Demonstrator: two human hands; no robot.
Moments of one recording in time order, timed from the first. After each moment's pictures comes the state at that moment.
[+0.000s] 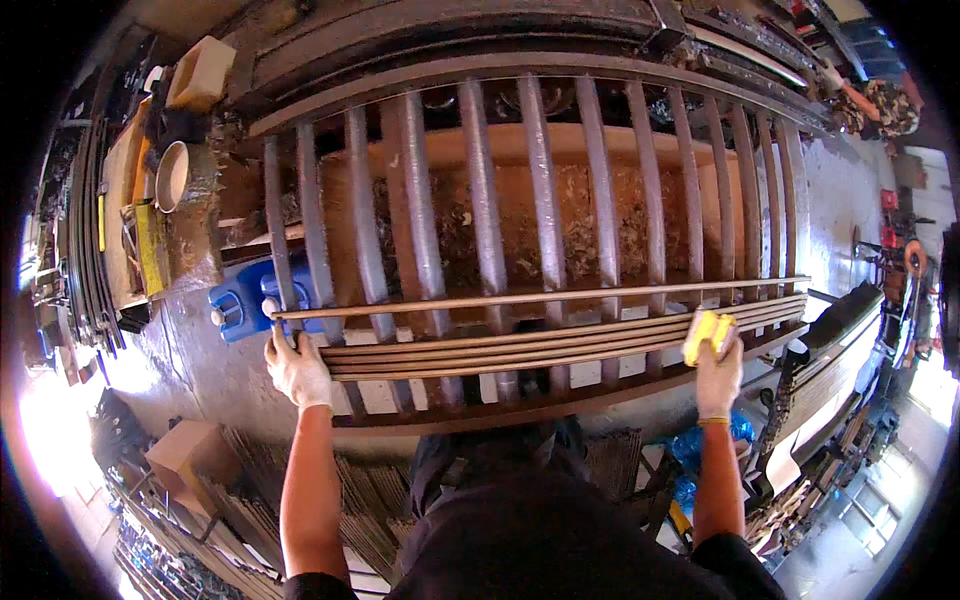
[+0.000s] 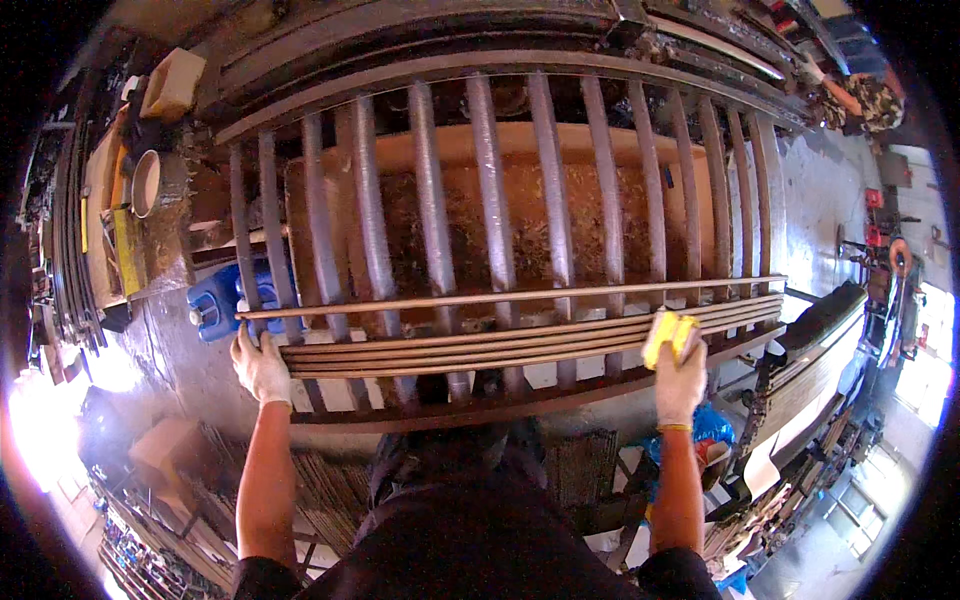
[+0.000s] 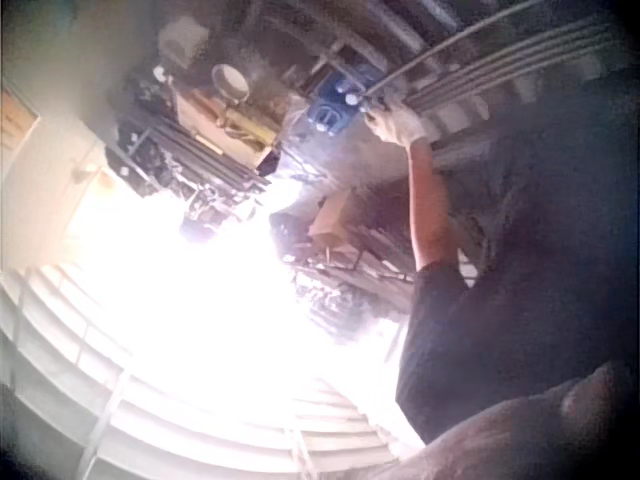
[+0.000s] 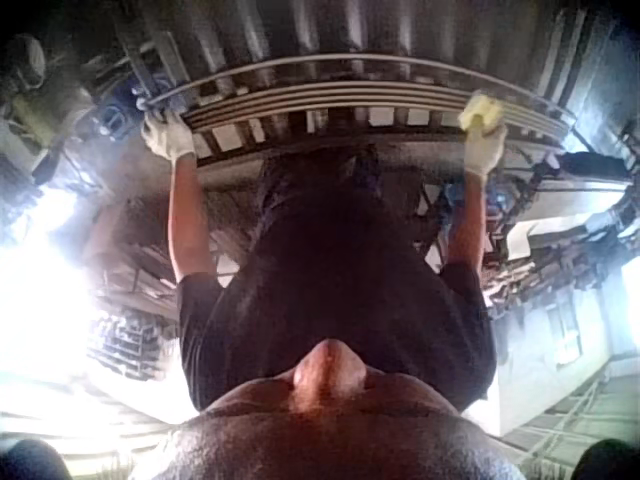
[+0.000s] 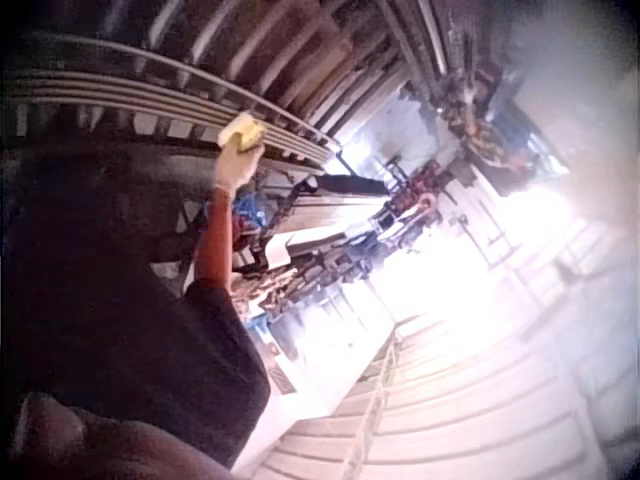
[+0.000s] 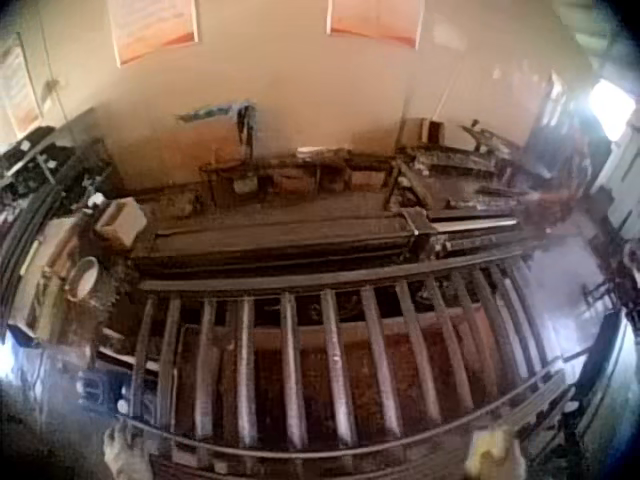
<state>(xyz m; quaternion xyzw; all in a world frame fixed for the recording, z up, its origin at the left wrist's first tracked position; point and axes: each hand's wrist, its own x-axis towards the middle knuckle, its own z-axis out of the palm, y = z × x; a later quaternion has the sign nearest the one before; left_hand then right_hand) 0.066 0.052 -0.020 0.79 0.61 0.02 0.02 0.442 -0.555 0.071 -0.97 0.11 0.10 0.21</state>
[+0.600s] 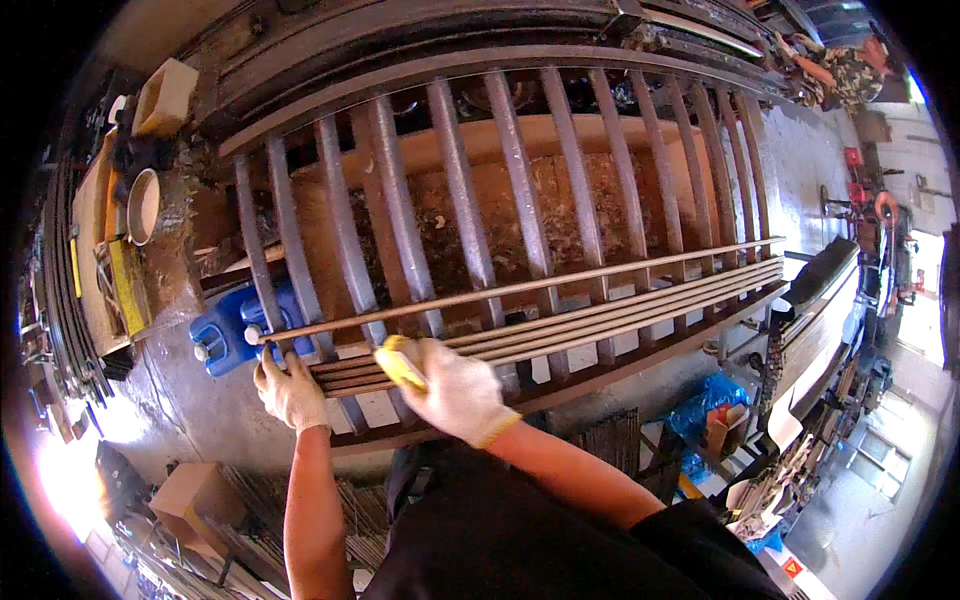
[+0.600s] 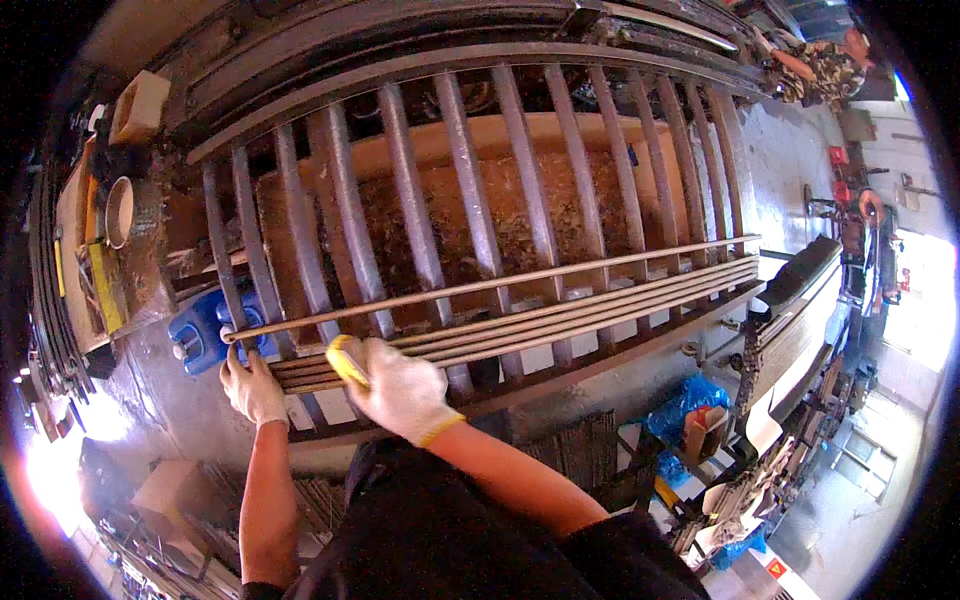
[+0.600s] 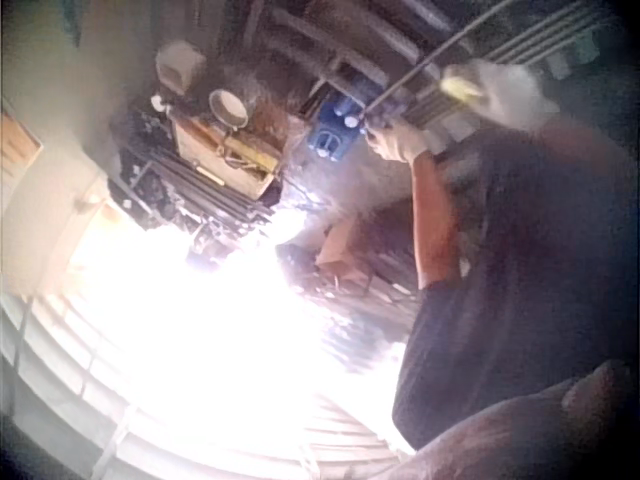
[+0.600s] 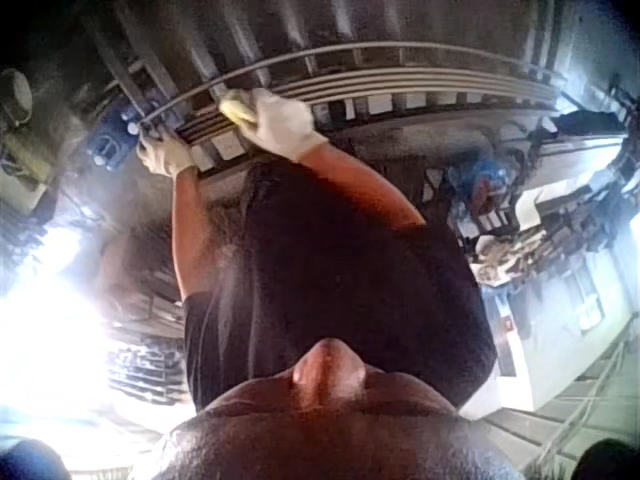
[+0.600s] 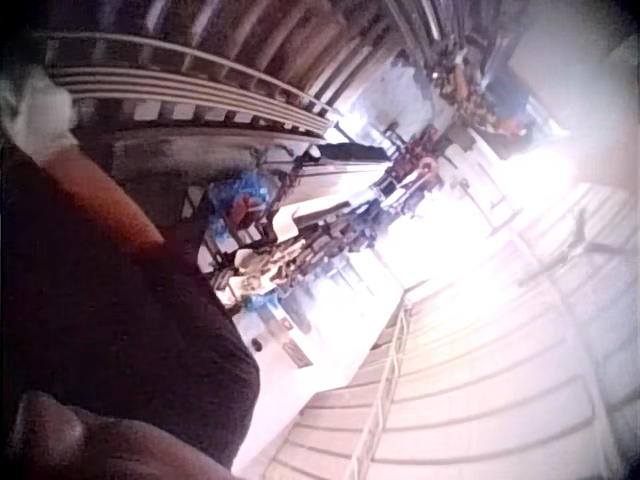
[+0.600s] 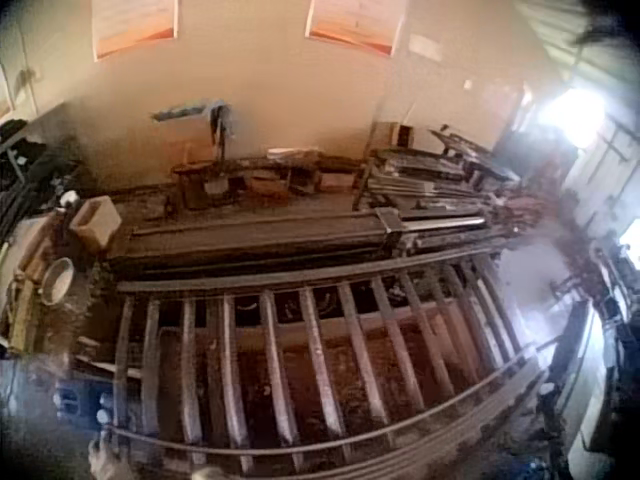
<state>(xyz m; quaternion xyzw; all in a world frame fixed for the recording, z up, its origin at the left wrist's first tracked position) 0.076 0.055 -0.004 0.79 0.61 0.01 0.05 0.242 -0.188 0.070 -0.88 -0.26 0.25 0.31</state>
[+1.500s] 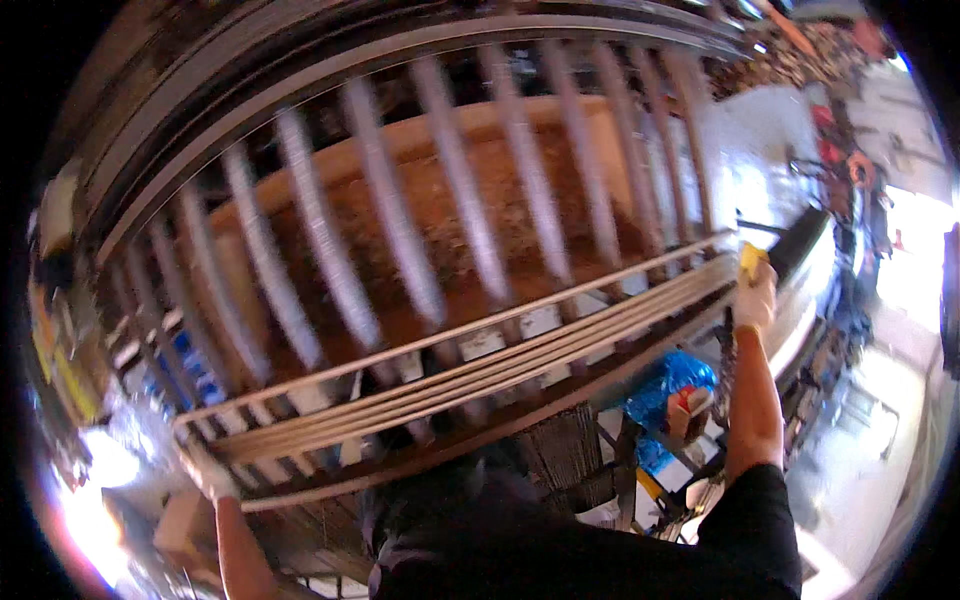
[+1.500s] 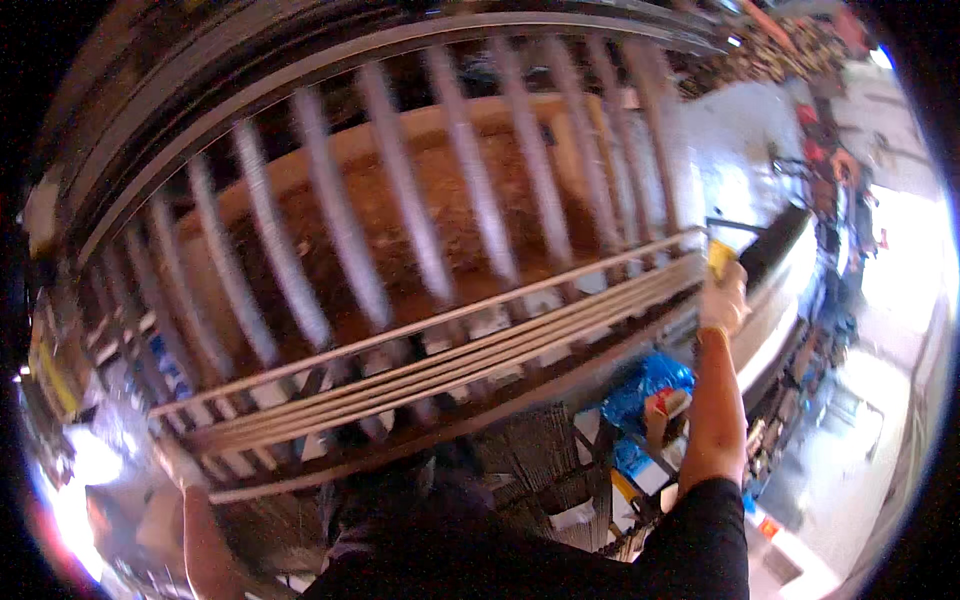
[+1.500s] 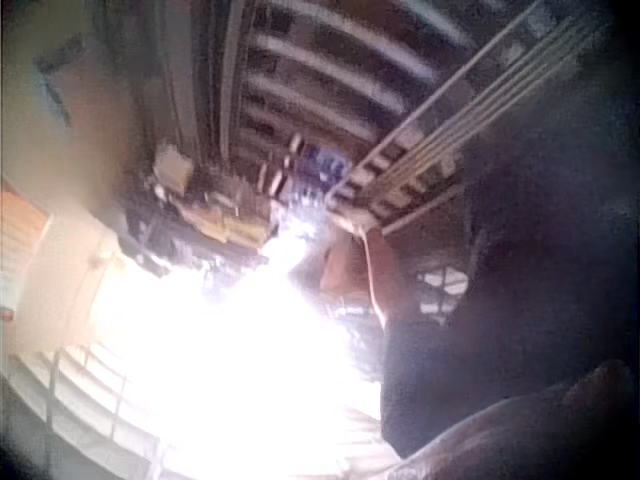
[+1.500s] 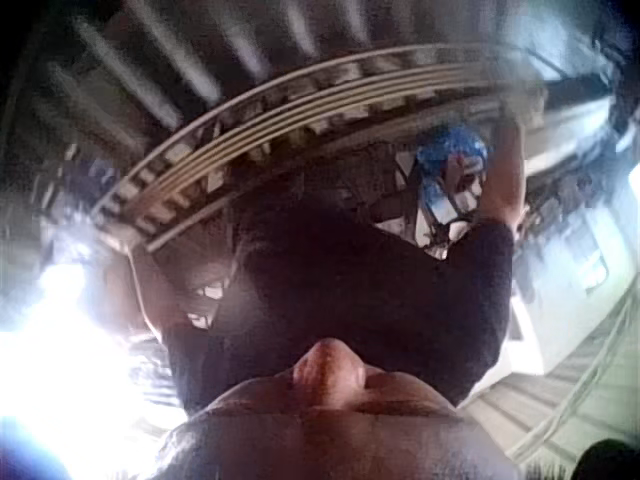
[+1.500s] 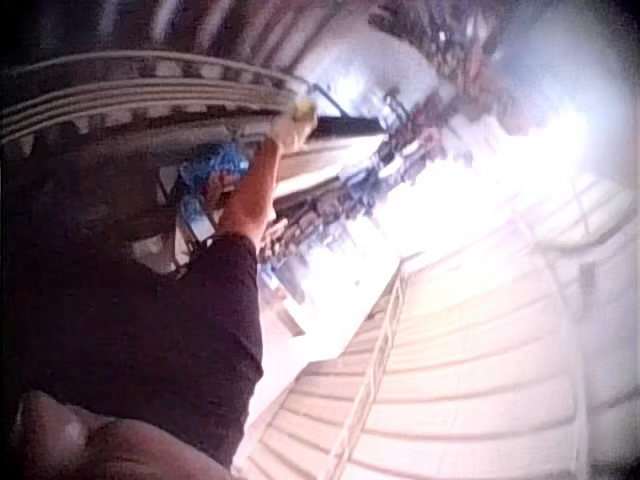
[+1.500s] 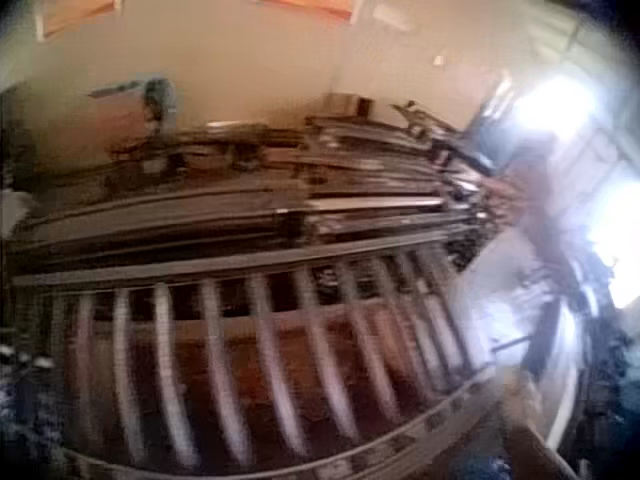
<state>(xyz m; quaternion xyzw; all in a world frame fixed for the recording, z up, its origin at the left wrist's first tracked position) 0.016 0.076 -0.031 0.69 0.63 0.11 0.34 0.696 -0.822 0.078 -0.98 0.16 -0.05 -0.07</state>
